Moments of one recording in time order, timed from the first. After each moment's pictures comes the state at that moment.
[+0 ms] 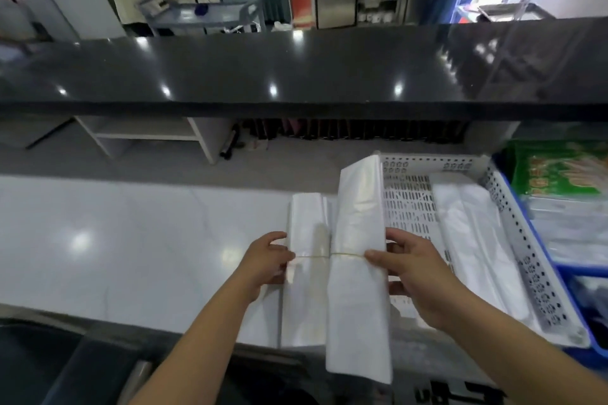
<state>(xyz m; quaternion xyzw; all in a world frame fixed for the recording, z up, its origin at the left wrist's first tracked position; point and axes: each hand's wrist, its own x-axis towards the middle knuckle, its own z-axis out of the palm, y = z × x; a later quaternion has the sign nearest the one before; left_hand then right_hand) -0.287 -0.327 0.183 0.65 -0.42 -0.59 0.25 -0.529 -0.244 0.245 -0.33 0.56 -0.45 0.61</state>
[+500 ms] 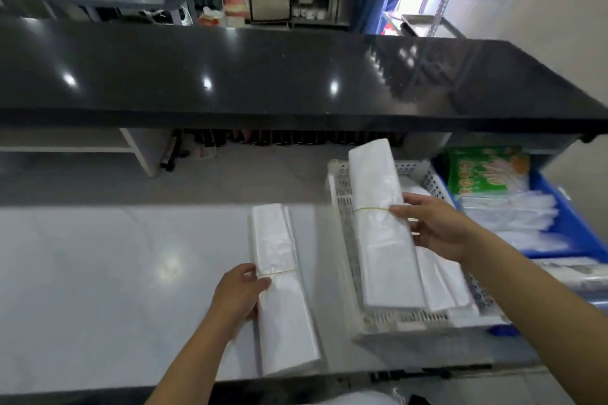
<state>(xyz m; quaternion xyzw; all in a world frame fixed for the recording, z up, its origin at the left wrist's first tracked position) -0.290 -0.327 0.165 0.64 -0.45 -0.58 0.22 -0.629 -0.302 0.272 -0.28 0.65 -0.41 0.58</state>
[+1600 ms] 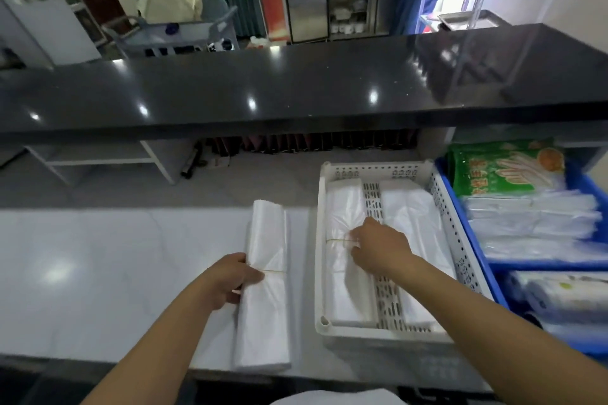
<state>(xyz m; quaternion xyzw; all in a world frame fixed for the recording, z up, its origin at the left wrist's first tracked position) -0.318 -0.342 0.185 0.68 -0.44 -0.57 0.12 -0.607 -0.311 0.194 -0.66 0.73 -0.02 0.19</state>
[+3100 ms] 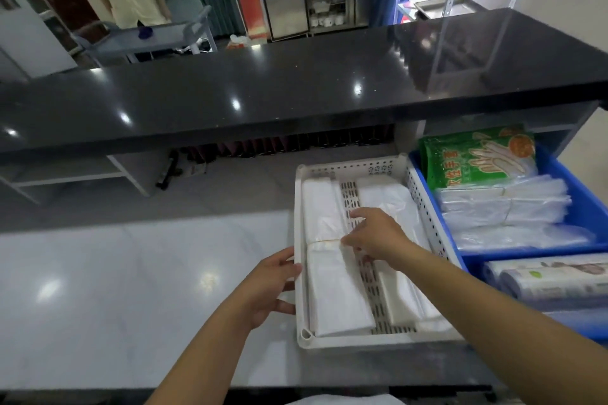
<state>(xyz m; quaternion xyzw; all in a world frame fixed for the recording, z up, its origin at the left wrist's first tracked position) -0.428 -0.303 0.215 0.56 -0.46 -0.67 0.16 -0.654 -0.310 0.209 -0.43 0.73 -0.28 0.46</state>
